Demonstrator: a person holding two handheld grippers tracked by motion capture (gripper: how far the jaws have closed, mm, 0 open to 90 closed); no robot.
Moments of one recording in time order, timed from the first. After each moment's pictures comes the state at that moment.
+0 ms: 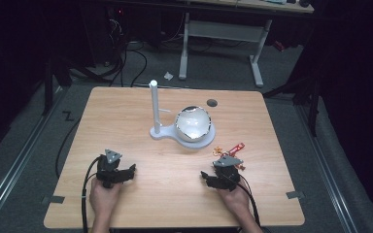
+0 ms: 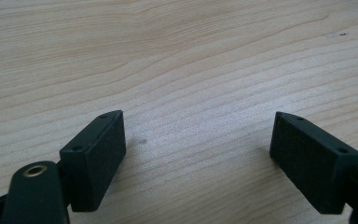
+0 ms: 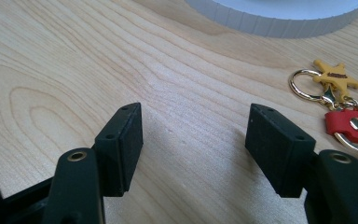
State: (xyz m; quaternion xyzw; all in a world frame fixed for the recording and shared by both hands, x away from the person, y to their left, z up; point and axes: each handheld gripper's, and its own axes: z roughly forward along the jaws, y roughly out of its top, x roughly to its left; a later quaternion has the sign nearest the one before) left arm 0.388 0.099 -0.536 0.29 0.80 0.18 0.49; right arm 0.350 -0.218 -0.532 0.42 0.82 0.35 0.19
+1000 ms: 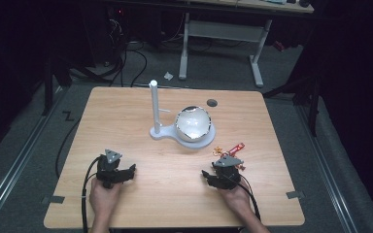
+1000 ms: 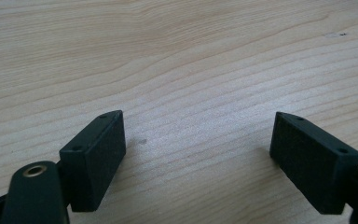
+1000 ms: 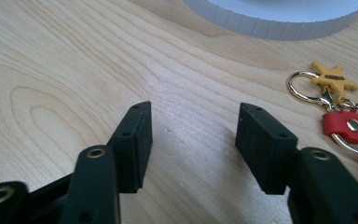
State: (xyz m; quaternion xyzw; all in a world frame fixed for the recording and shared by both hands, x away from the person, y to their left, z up) left arm 0.388 0.099 -0.536 0.29 0.80 0.18 0.49; right arm 0.349 -0.219 -0.531 0.42 0.82 0.35 0.19
